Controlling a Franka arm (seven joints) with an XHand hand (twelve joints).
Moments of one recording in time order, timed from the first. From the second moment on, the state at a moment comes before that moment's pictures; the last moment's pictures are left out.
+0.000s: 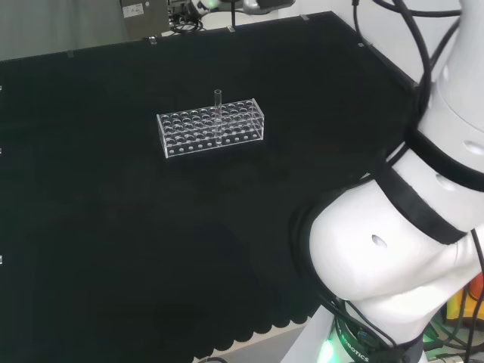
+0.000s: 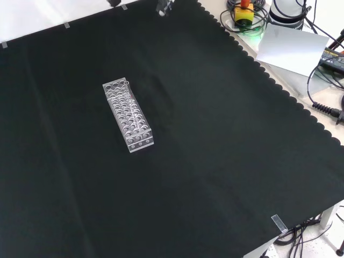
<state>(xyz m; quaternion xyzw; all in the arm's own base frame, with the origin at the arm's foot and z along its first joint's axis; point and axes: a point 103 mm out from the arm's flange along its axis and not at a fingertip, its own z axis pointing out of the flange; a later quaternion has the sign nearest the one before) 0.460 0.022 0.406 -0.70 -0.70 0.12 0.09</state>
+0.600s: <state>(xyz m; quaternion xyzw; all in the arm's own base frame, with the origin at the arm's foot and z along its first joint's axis) 0.479 0.019 0.365 -0.70 -0.69 0.15 0.12</state>
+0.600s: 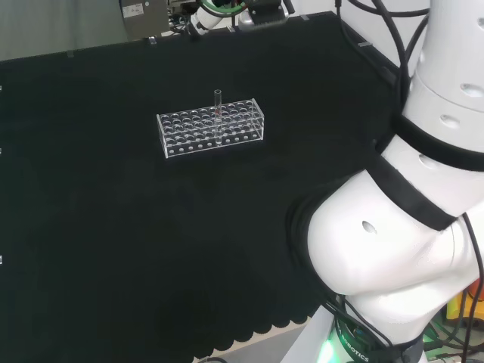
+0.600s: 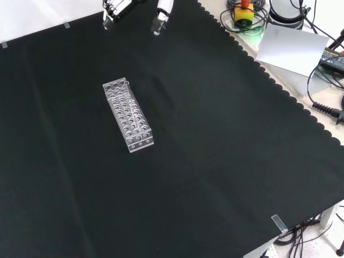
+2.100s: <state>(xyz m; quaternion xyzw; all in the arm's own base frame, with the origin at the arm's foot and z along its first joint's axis) 0.514 0.008 0.241 -0.70 -0.64 0.23 0.20</state>
